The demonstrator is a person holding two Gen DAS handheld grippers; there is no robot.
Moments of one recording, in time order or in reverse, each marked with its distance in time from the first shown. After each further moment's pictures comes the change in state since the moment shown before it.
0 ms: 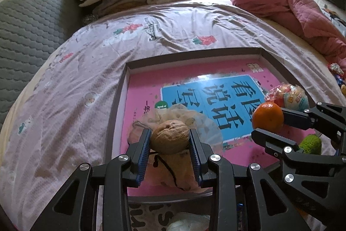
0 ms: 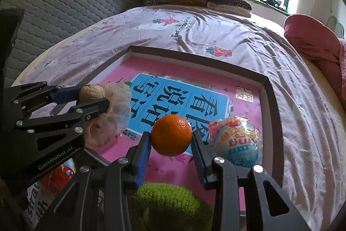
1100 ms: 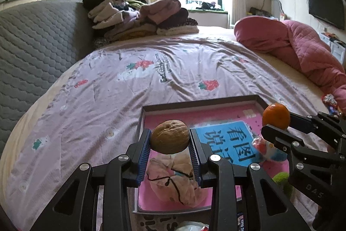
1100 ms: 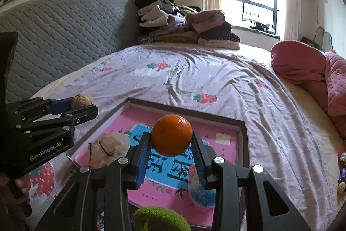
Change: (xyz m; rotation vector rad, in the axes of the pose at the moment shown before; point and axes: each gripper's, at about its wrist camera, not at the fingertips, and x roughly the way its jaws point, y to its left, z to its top) left arm -0.061 0.018 0.032 -0.066 -0.190 0.017; right arm -0.058 -0.013 0.028 0.030 -0.229 -0.029
